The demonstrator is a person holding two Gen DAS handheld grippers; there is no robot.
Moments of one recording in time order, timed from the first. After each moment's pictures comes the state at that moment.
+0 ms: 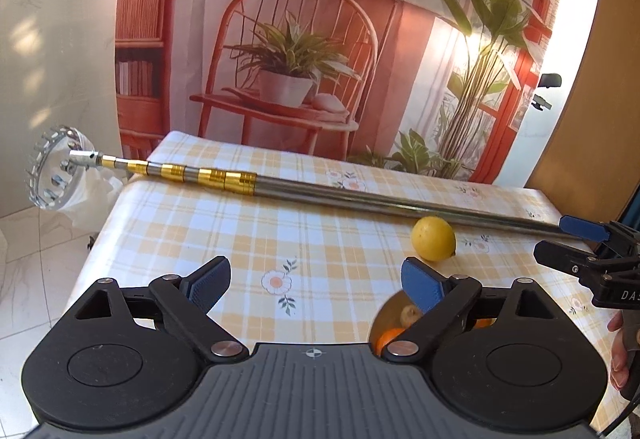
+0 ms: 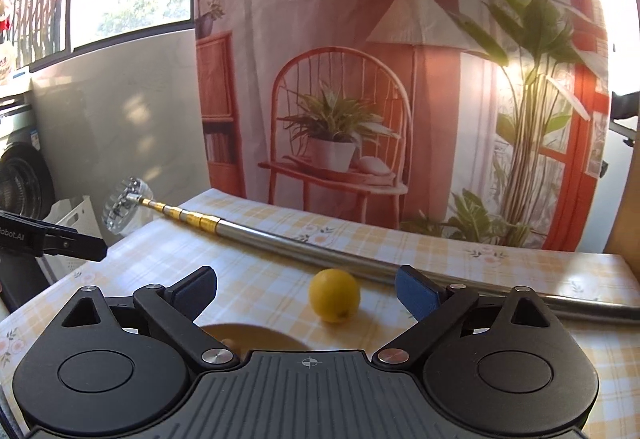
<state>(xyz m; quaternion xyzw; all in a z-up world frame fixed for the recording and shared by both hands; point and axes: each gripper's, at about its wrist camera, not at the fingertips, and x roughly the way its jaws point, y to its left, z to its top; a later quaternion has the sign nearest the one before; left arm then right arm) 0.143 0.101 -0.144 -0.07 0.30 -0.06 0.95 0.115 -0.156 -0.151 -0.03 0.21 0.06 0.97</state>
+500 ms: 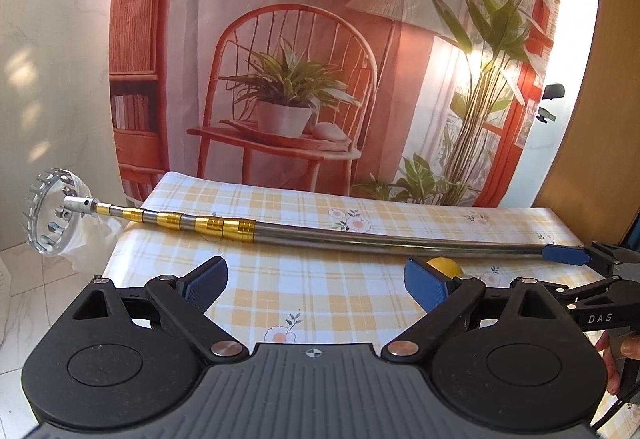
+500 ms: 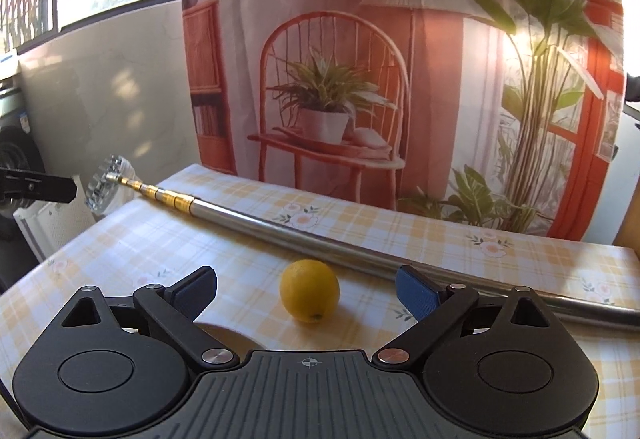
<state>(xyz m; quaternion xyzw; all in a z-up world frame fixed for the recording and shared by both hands) 0.175 0.092 -0.134 -0.04 0.28 -0.05 0.96 0.170 -0.173 -0.172 -0.05 0.27 0.06 0.96</state>
